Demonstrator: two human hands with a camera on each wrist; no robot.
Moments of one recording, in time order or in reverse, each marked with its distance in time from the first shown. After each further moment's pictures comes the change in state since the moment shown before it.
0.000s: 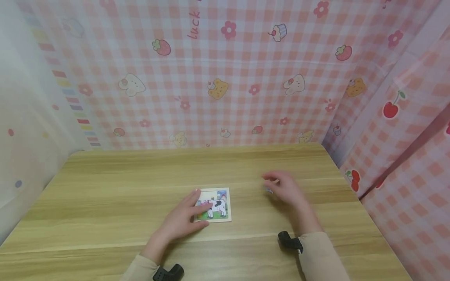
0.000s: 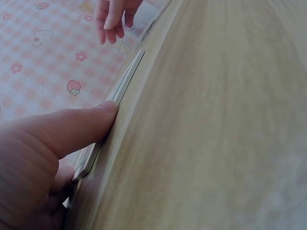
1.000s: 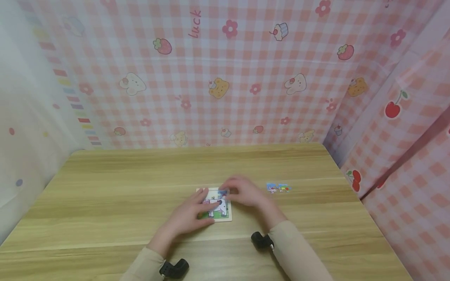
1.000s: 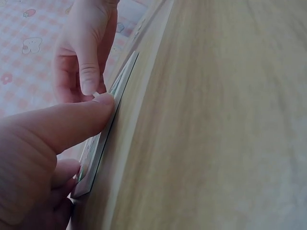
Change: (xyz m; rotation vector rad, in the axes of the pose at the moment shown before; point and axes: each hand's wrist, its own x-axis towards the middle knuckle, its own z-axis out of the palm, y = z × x) left_hand 0.015 0.009 -0.003 0.040 -0.083 0.069; right_hand 0.042 -0.056 0.074 -0.016 -0.343 -0.258
